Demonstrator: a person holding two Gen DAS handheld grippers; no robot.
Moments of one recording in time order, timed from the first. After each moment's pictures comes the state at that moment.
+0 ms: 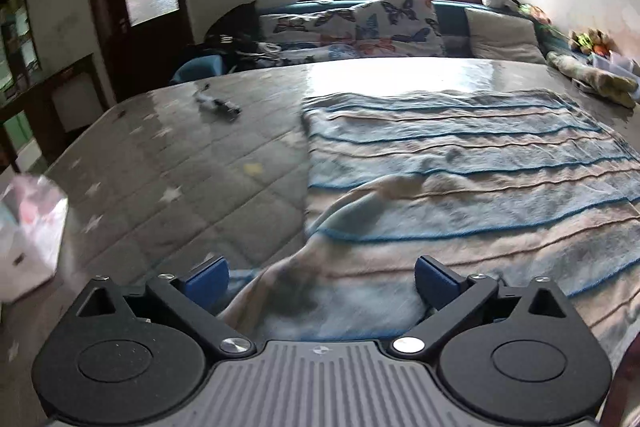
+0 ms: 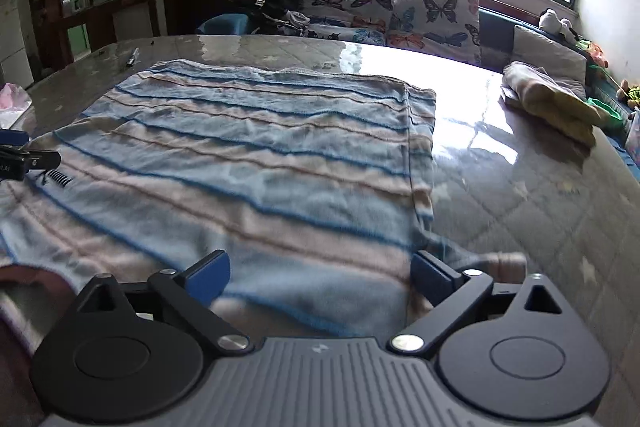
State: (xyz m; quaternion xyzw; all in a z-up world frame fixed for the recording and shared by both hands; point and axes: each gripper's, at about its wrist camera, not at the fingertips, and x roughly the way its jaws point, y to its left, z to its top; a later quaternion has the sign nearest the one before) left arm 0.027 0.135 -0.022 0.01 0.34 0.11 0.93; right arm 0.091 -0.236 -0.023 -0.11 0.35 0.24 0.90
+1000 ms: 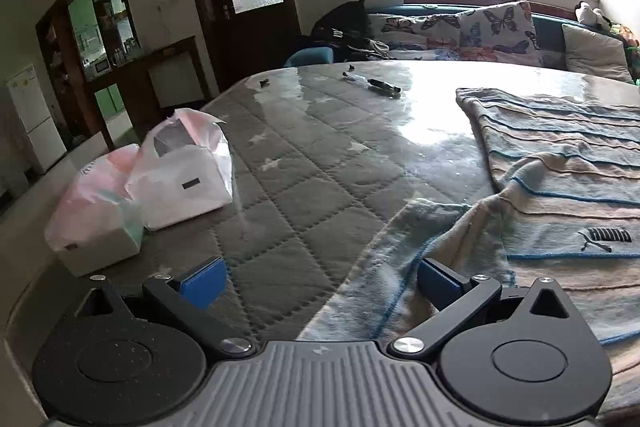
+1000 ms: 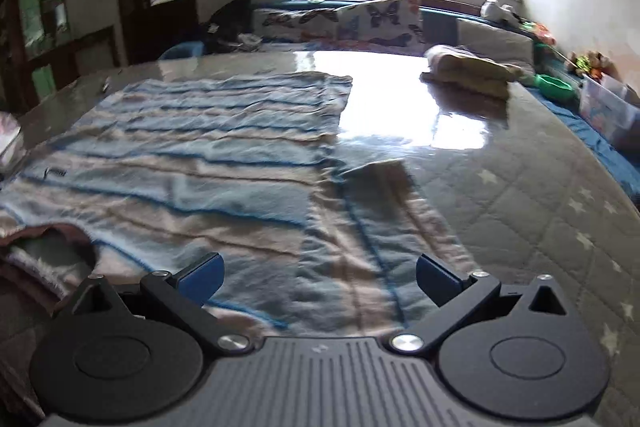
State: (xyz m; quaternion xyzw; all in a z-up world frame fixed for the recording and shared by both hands) left arm -0.051 0.200 -0.016 0.00 0.33 0.26 0.91; right arm 0.031 -0.313 -0.018 -0.05 0.34 0.18 0.92
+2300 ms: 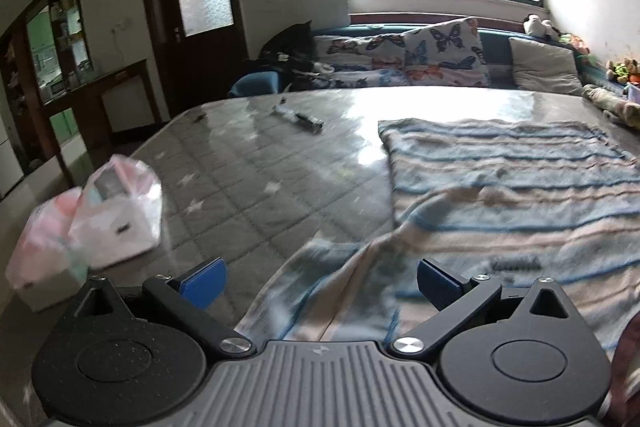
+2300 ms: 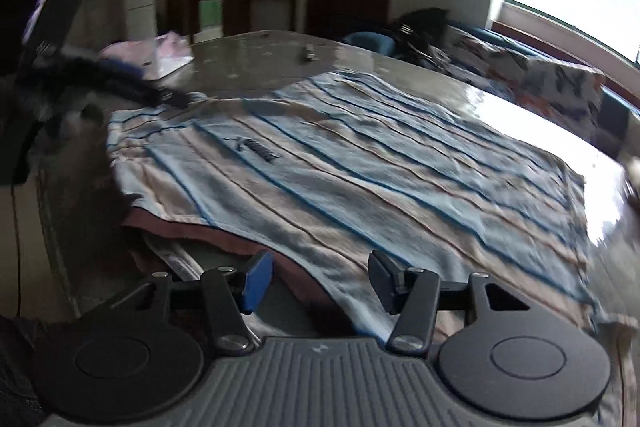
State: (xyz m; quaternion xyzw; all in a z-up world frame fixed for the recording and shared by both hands) left arm -0.029 0.158 0.011 0.01 0.30 0.17 0.94; right arm 0.000 -0.158 -0.005 -0.19 0.29 0.43 0.83
